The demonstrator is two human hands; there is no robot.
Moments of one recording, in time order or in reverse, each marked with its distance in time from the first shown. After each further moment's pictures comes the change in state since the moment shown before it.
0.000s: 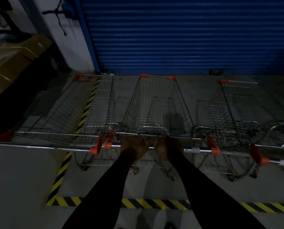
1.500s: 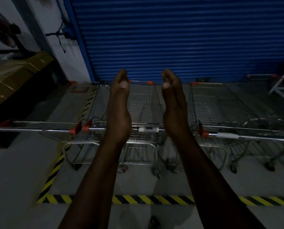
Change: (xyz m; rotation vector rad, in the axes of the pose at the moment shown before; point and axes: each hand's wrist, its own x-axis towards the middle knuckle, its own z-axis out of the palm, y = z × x) left_hand -0.191 0.189 -0.215 -1.675 0.925 0.181; right_hand -0.223 0.095 -0.185 1.450 0.745 -0.401
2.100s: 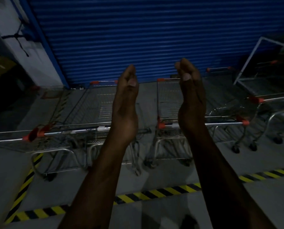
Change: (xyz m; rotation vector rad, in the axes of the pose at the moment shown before) left_hand -0.054 -0.002 0.174 -0.169 -0.189 -0.004; right_hand -0.001 -0.042 -0.197 -0.029 0.162 -0.160
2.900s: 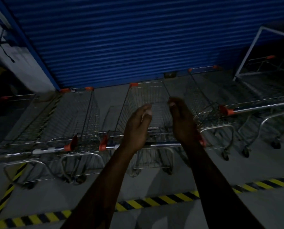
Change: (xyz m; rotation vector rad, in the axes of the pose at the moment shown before) left_hand 0.048 -0.217 0.271 0.476 -0.163 -0.220; right_hand 0.121 0.171 -0.304 -0.345 -0.046 0.297
